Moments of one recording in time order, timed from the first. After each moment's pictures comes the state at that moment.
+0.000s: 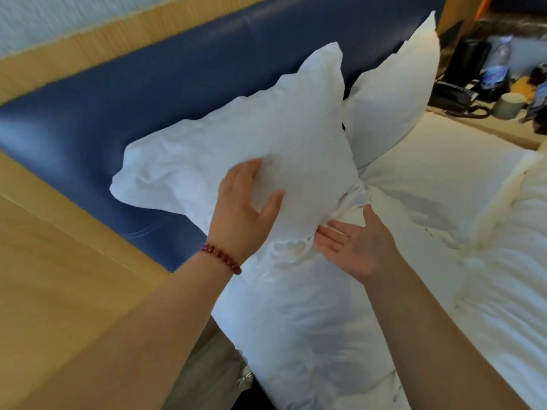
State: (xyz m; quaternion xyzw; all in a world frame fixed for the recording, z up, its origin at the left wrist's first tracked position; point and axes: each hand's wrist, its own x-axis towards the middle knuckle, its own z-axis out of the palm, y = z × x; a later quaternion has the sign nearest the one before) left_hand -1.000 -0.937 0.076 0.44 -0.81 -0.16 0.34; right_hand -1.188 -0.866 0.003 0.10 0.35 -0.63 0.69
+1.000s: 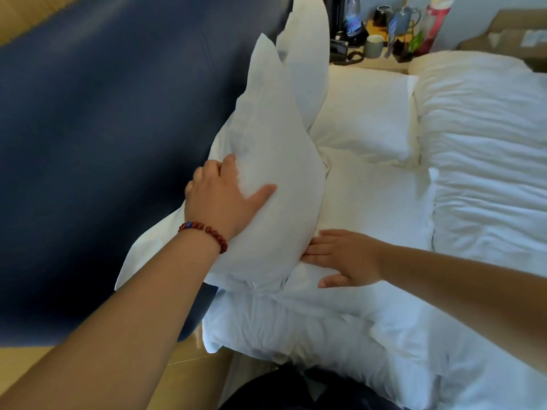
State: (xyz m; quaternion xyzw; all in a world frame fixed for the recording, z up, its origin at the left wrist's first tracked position) left_hand -0.975 -1.092 0.032 0.34 -0.93 -0.05 0.10; right_hand -1.113 -0.871 -0.079 -0.75 0.65 0.04 0.14
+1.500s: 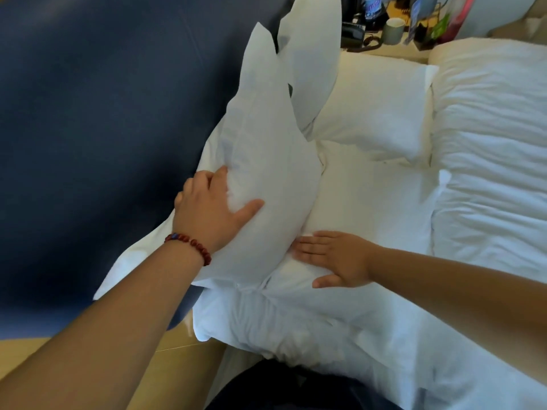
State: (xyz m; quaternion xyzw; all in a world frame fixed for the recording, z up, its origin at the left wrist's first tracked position) left_hand -0.973 -1.082 0.007 0.35 -0.93 -0.04 0.08; right_hand -1.143 -0.869 -0.112 -0.76 0.62 0.05 0.17
